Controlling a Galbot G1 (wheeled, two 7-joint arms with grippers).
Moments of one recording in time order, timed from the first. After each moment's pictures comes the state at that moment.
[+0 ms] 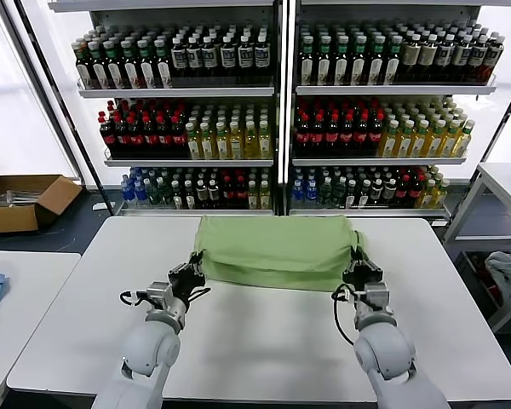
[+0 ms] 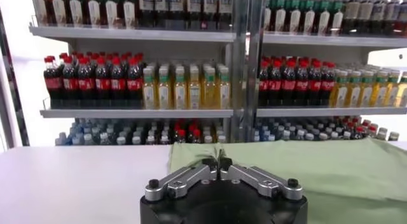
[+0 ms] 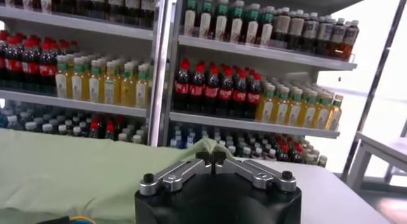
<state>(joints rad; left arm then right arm) 1.03 -1.36 -0.35 -1.74 -0.28 0.40 -0.08 -0.93 1.25 0.27 1.71 0.21 -0.43 0.29</state>
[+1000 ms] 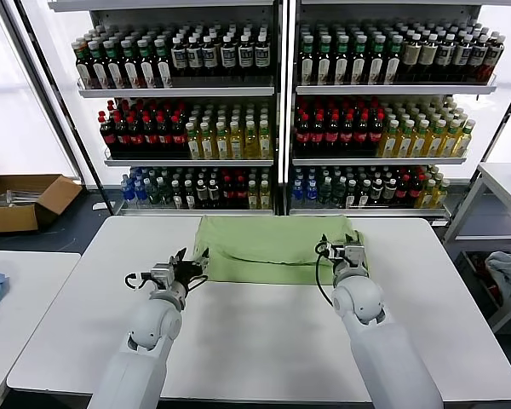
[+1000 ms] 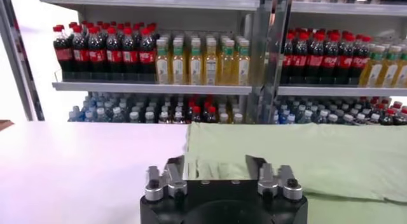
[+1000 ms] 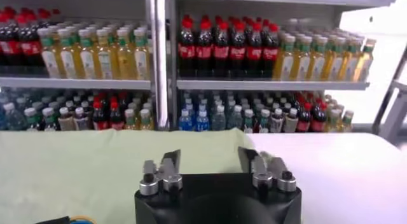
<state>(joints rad) 0.95 -1.36 -0.37 -1.65 -0.29 0.49 -0.11 -0.86 1.33 0.27 1.68 0.38 -0.55 0.41</state>
